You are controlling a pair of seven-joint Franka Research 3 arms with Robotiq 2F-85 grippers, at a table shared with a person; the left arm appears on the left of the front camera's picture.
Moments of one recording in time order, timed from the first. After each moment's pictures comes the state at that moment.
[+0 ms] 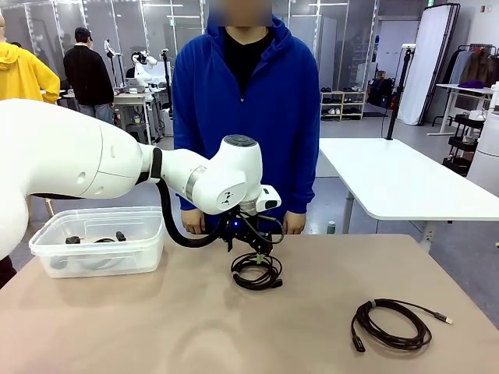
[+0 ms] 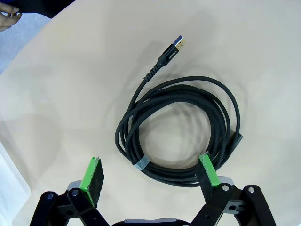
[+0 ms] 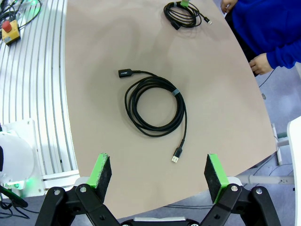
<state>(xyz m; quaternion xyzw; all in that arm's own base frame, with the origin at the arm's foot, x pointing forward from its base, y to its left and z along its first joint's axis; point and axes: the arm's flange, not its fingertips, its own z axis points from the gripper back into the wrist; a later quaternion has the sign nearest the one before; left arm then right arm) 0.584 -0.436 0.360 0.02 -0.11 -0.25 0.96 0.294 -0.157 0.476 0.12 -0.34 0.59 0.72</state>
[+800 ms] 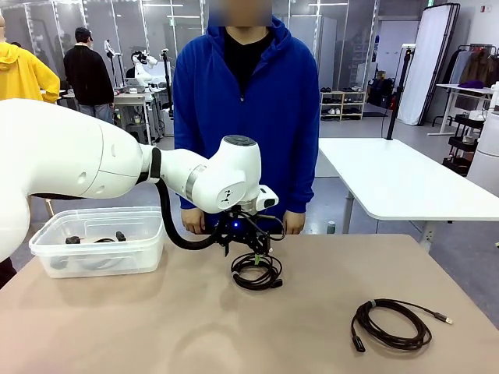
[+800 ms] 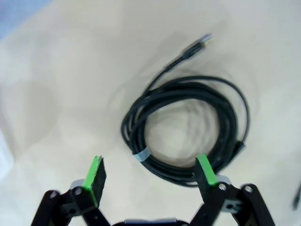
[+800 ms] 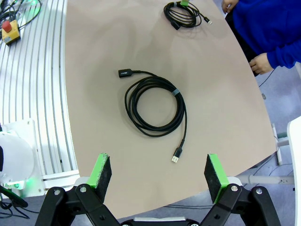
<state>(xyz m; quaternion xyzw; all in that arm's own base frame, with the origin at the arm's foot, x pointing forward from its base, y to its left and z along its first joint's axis) 0.585 -0.428 0.356 0.02 -0.09 -0.12 0.99 0.294 -0.157 0.476 0.12 -0.34 0.59 0.72</state>
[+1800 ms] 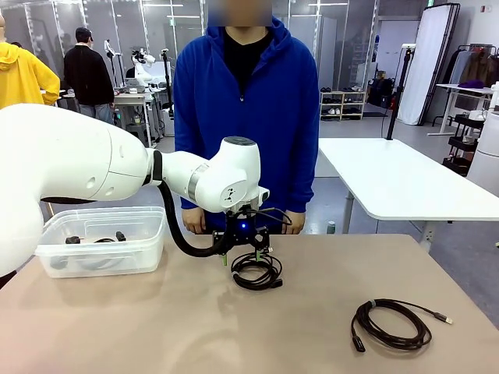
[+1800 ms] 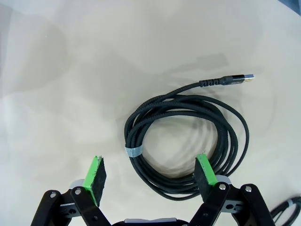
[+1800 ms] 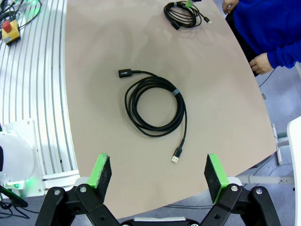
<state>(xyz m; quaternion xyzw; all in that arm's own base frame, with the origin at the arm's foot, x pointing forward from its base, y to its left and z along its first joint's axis) 0.589 -0.432 0.351 0.00 -0.08 0.08 0.99 0.294 -0.157 0.476 0.12 -0.34 0.59 0.72</state>
